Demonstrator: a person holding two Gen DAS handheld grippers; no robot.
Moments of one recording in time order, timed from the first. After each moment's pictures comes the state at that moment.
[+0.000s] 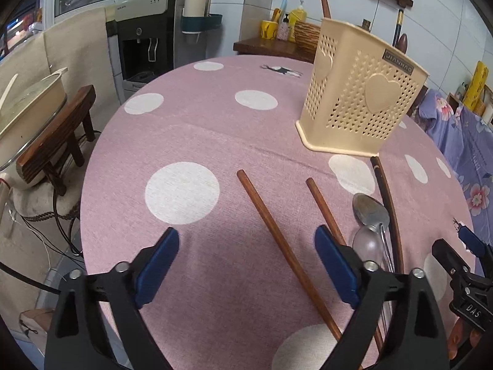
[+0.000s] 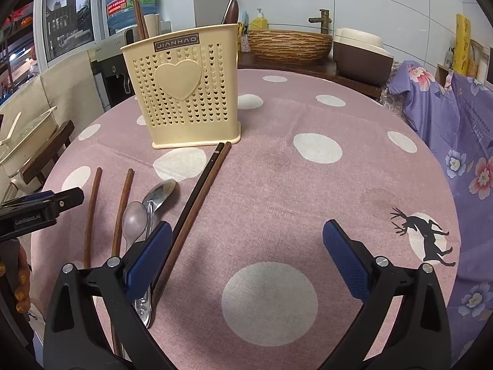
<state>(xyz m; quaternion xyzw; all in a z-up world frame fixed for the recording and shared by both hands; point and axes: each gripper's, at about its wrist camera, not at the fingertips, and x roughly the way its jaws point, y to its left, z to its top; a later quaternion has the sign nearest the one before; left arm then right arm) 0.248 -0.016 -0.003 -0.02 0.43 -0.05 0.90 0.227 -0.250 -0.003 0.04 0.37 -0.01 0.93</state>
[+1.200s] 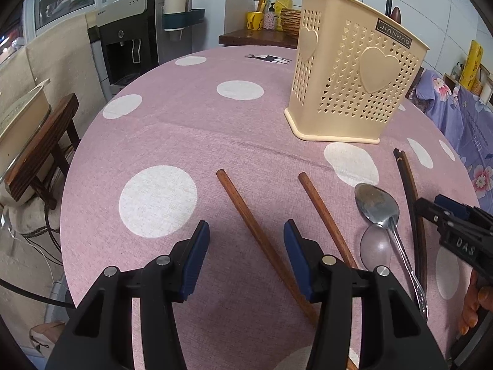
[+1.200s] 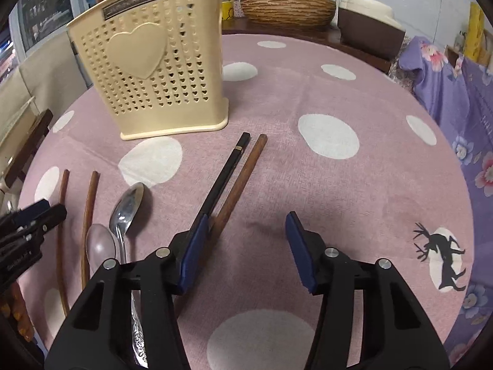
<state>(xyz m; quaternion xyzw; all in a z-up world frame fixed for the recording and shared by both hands) 0.261 -0.032 -0.016 0.01 0.43 -0.07 0.90 0.294 -0.262 -0.026 0.05 0.45 -0.02 0.89</state>
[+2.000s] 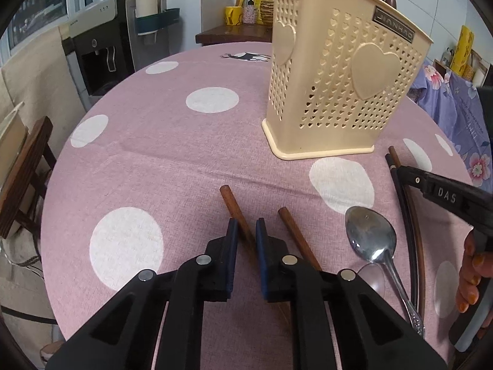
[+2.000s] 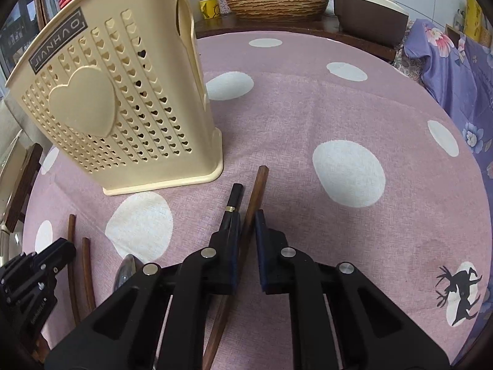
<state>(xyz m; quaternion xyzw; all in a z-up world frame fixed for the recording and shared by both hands) 0.300 -0.052 -0.015 0.03 0.45 -0.11 0.89 0.354 -0.264 -0.023 0.10 0.46 -0.04 0.88</state>
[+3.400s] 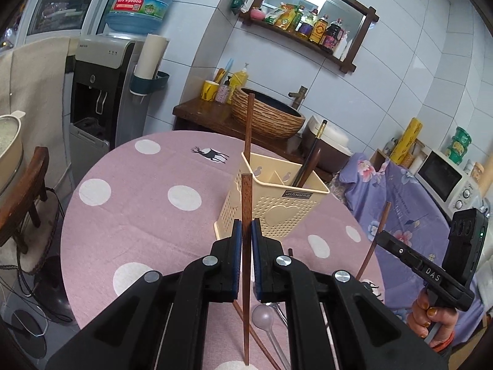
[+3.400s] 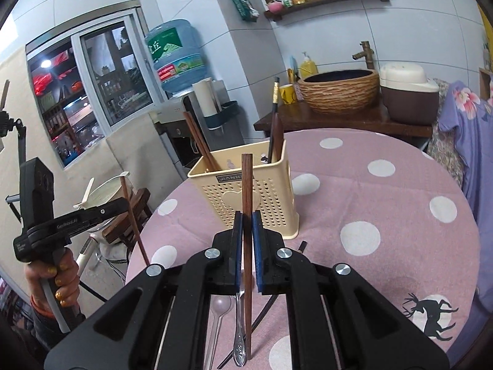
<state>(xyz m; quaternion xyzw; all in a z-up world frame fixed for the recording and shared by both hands) 0.255 -0.005 0.115 -0.13 0.31 -0.21 0.92 0.243 -0.288 0.121 0.14 0.27 0.15 0.94</state>
